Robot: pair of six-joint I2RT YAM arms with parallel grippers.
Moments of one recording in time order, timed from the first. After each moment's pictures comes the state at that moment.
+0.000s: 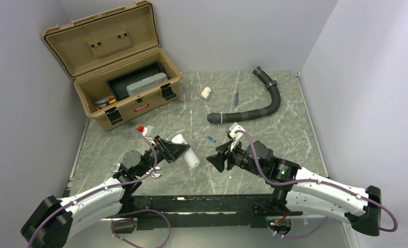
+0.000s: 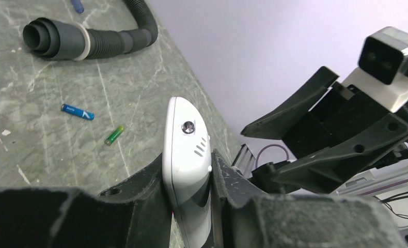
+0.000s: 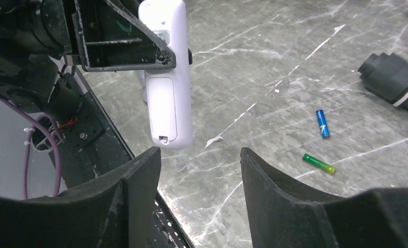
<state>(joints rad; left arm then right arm) -0.71 0.81 0.12 0.81 0.18 -0.91 1.10 0.73 0.59 -0.12 0.13 0.28</state>
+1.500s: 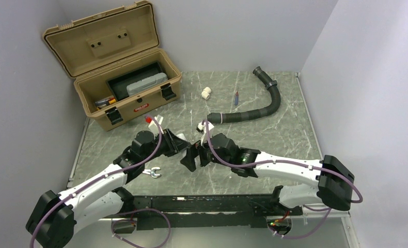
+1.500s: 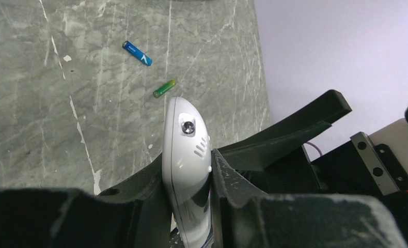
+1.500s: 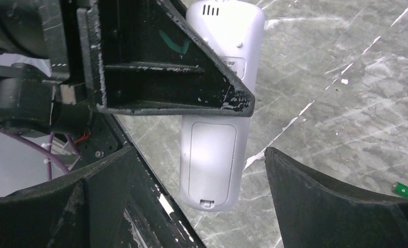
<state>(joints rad) -0.64 0.92 0.40 0.22 0.21 -0.98 1.11 1.24 0.72 0.11 0.04 0.47</state>
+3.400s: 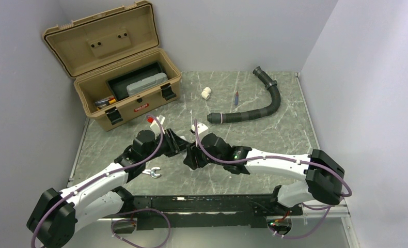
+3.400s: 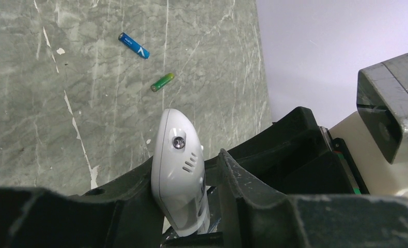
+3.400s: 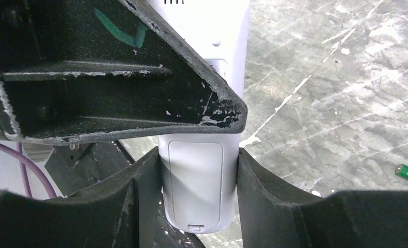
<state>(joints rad) -0.64 0.94 0.41 0.22 0.24 -0.98 1.11 1.37 0.80 0.00 0.06 0.49</state>
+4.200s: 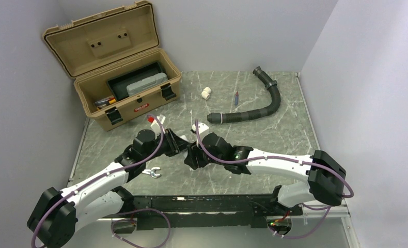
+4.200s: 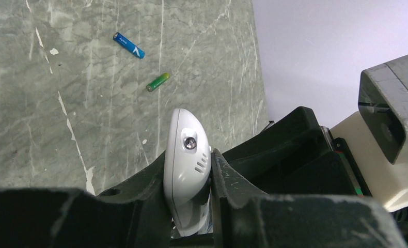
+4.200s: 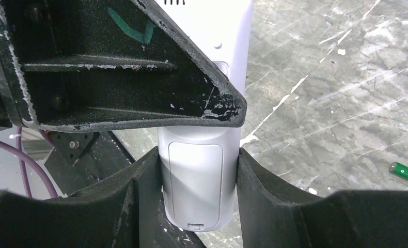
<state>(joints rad) -0.64 0.95 0.41 0.22 0.25 -0.99 1.11 1.36 0.80 -0.01 0.05 0.48</state>
